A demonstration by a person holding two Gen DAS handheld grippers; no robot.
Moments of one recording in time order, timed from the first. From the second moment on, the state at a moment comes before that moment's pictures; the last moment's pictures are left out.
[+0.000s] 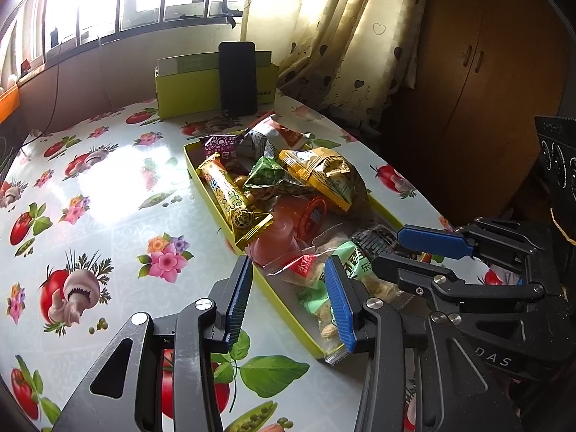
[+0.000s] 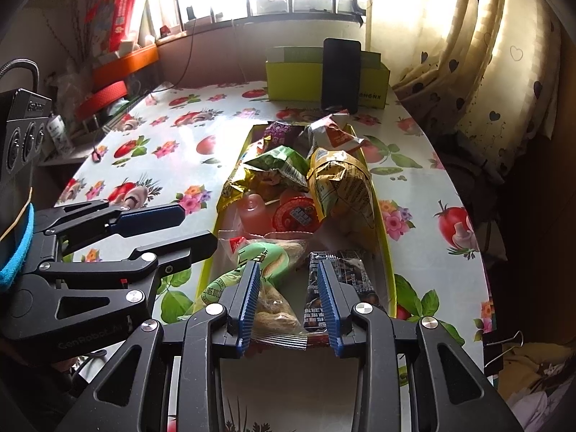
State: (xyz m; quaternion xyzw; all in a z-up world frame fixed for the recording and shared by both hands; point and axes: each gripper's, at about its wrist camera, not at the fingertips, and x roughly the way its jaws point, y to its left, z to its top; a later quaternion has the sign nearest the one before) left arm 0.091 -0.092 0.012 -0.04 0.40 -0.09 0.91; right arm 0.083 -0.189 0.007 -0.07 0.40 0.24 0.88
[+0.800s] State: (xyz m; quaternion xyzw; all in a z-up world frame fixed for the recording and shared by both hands) left arm 0.092 -0.091 0.012 -0.04 0.40 -0.08 0.91; right arm 0.084 -0.185 0.007 -0.07 0.40 0.25 0.88
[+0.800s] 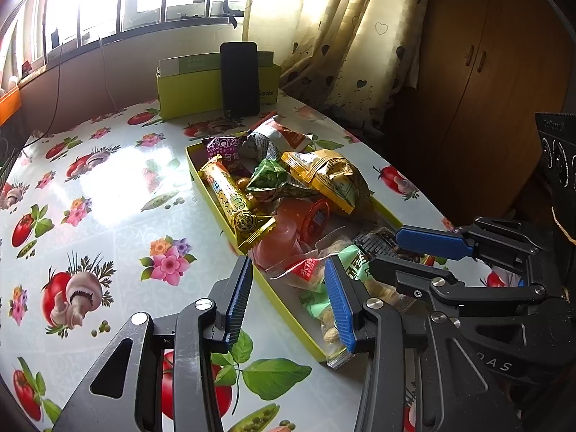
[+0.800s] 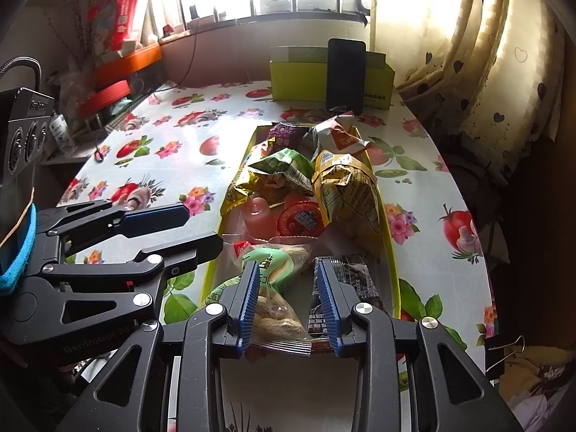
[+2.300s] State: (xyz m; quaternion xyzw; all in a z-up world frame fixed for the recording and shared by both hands) left arm 0.090 -0.091 0.013 -0.04 0.40 -0.08 0.91; right arm 0.084 -0.185 0.007 -0.07 0.40 0.25 0.88
